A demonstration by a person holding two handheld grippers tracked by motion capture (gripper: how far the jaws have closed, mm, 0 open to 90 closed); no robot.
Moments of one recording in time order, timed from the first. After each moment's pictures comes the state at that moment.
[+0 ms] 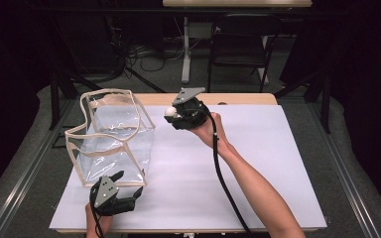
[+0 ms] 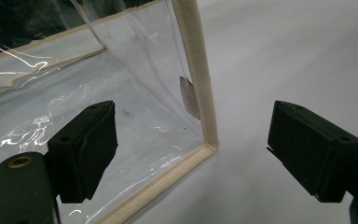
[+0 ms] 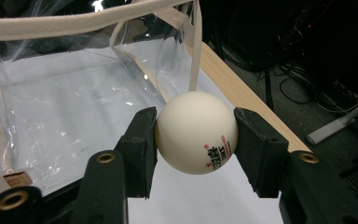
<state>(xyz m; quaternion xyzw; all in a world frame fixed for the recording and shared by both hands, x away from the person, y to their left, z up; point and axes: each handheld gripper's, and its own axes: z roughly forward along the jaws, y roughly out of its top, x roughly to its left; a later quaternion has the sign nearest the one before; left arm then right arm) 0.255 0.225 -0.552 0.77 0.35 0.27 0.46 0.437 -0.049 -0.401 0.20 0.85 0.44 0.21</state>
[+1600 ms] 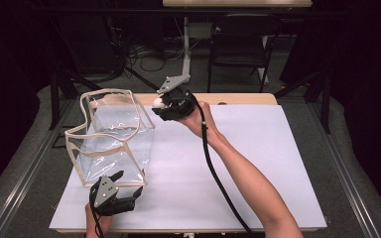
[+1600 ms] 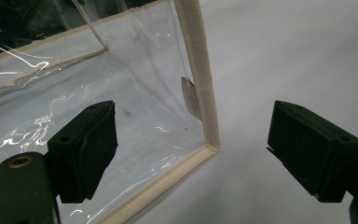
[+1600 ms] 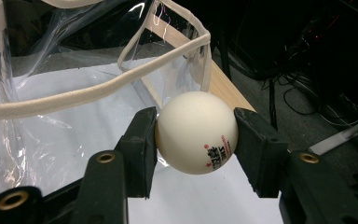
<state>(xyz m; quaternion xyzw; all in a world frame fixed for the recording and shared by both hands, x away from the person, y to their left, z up) 0.256 0.225 -0.553 0.77 0.35 0.27 0.46 0.446 -0.017 -0.371 0.18 0.86 0.44 0.21</state>
